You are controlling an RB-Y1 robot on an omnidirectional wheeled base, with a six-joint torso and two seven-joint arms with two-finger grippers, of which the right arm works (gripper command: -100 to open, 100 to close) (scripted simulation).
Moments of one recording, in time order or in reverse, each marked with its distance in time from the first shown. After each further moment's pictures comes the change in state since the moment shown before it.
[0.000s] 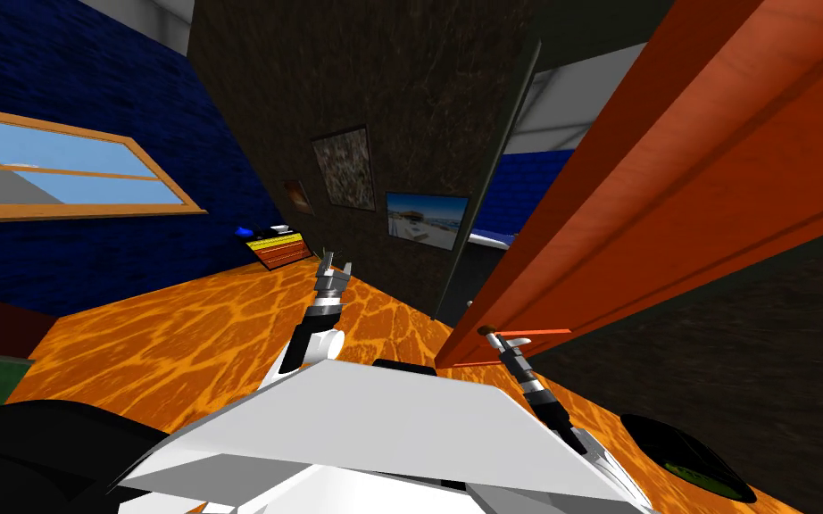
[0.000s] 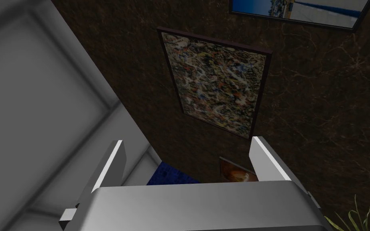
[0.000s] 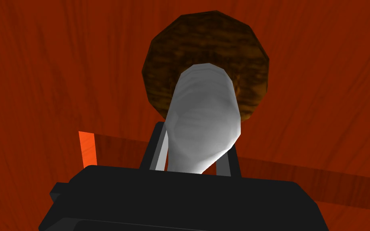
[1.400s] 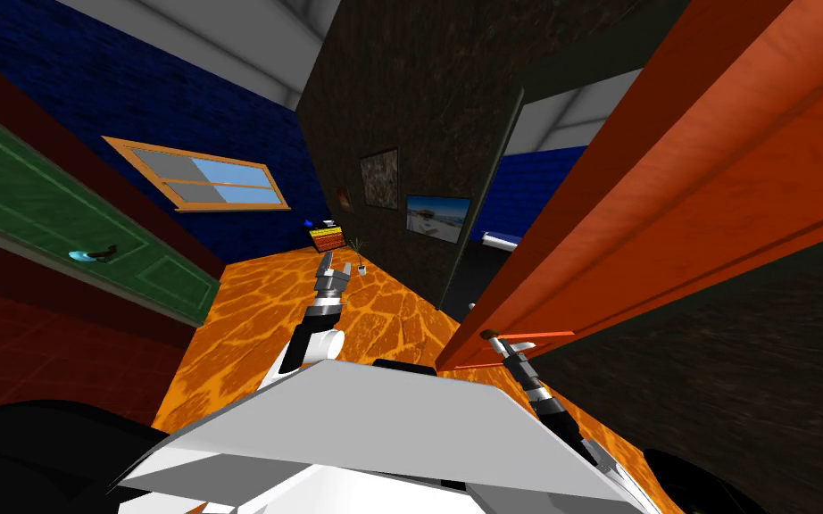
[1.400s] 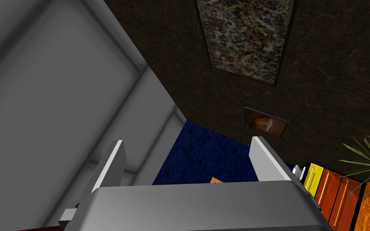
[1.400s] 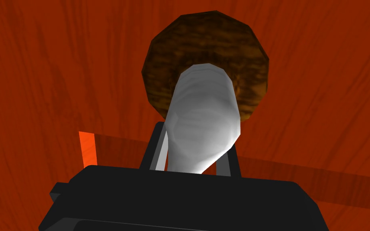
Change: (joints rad) arm 0.014 -0.009 -0.021 0.035 0.017 -0.054 -0.003
